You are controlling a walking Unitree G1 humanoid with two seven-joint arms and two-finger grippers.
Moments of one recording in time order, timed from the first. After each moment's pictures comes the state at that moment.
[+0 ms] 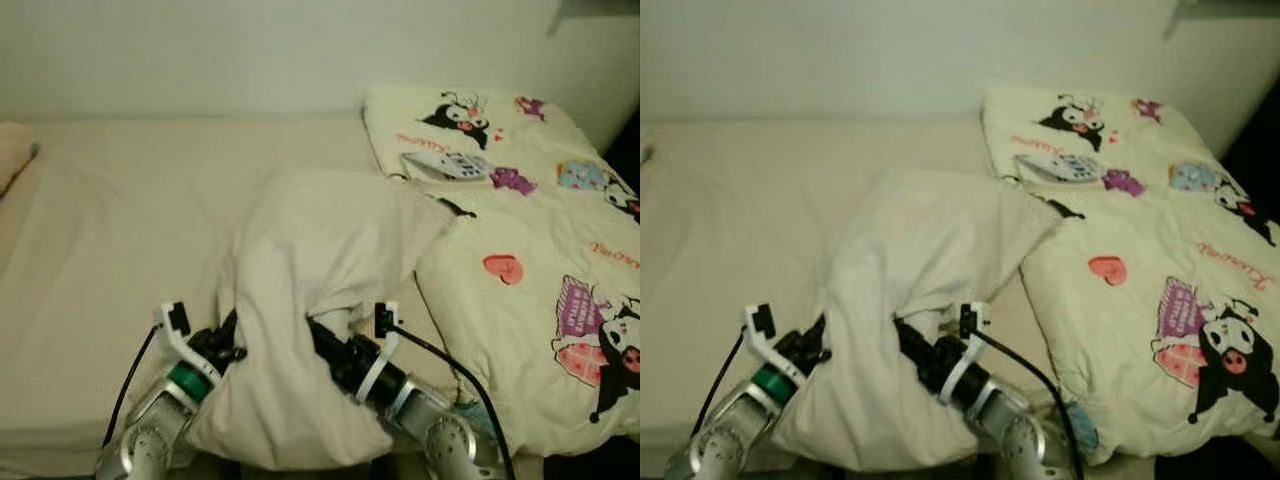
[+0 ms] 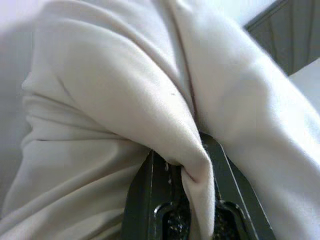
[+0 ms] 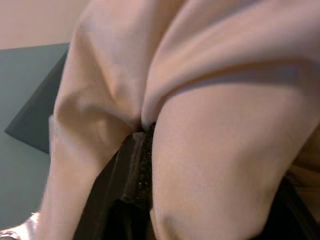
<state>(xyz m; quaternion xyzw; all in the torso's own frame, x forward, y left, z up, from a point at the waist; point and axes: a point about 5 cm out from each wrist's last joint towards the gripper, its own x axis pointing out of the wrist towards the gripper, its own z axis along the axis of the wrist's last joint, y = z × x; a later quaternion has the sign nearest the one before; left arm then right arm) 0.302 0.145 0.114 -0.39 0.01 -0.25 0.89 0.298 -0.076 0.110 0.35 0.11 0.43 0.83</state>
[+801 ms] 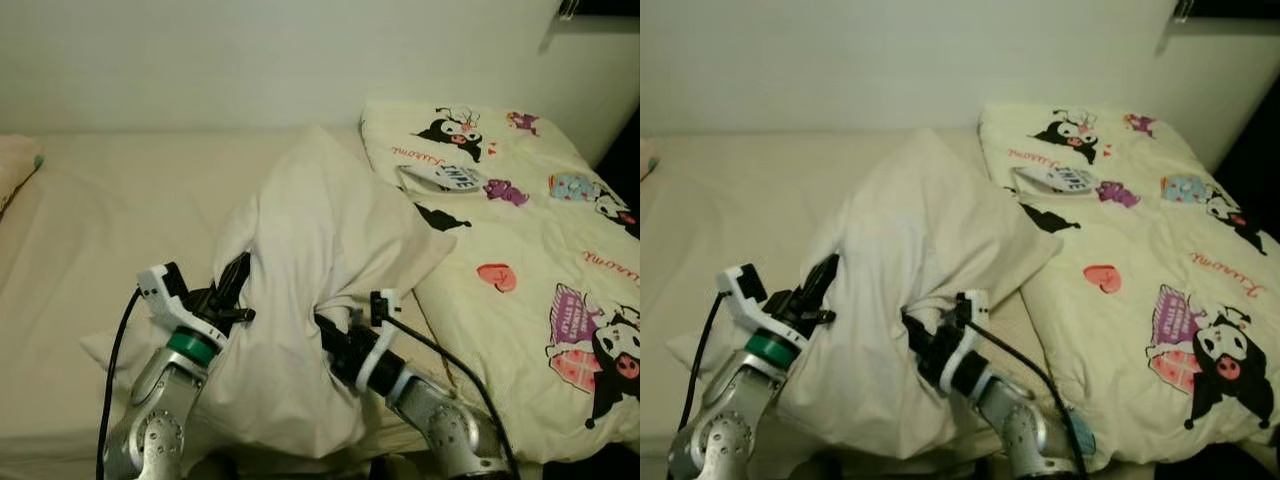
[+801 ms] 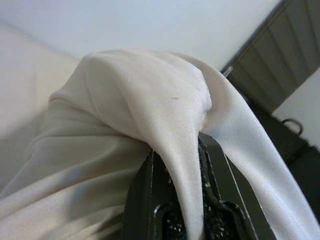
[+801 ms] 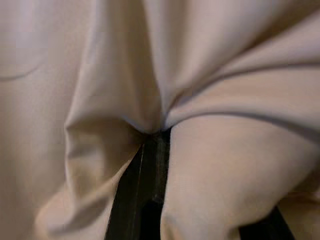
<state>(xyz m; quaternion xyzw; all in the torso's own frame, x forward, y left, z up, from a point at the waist) 0.299 0.133 0.168 -0.30 -0.08 -0.21 0.93 0.309 -0.071 0.122 0.27 0.11 0.37 0.88</state>
